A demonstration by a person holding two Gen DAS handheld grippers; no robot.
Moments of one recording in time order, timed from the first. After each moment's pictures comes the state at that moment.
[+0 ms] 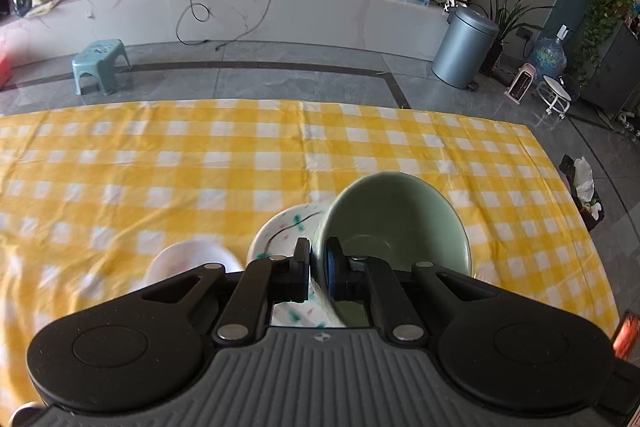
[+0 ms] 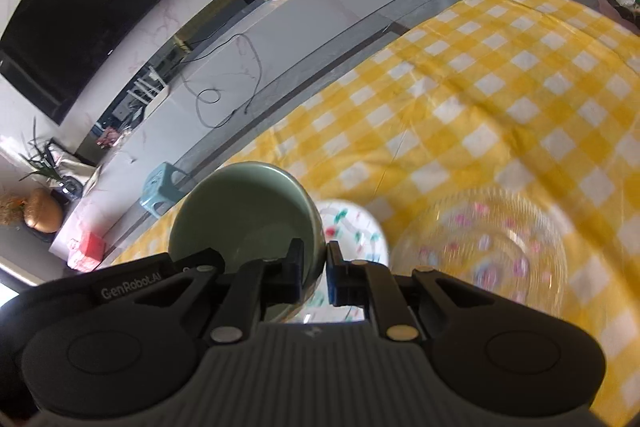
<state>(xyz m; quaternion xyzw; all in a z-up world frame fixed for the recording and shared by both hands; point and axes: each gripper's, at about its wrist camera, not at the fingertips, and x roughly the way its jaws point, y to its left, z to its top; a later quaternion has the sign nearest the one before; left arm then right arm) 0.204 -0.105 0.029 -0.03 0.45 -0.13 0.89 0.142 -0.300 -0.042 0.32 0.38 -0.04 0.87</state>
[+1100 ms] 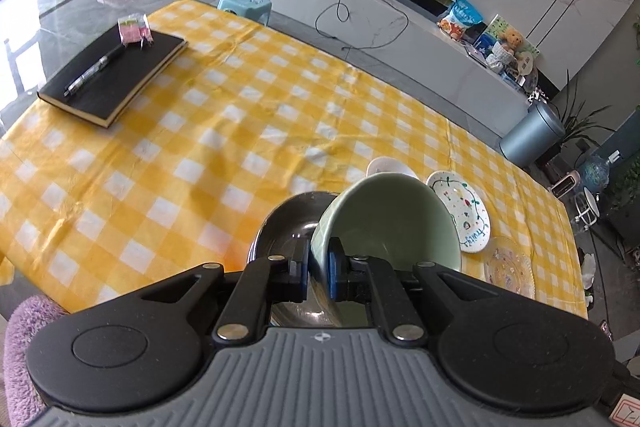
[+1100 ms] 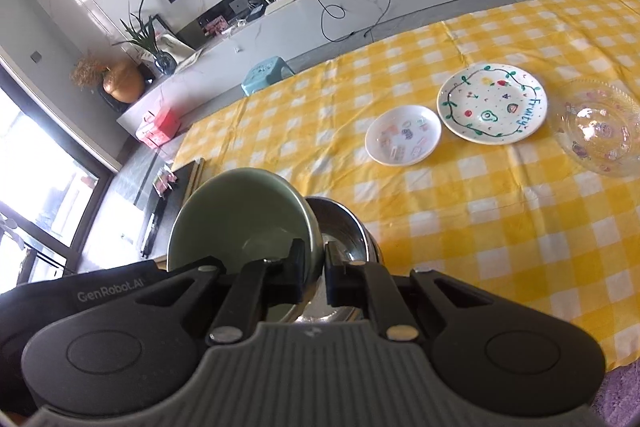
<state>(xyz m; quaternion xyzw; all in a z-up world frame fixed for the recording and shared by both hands) 0.047 0.102 0.025 -0.21 0.43 0.00 0.88 0.018 -0.116 -0.026 0.21 0.42 0.11 0.88</state>
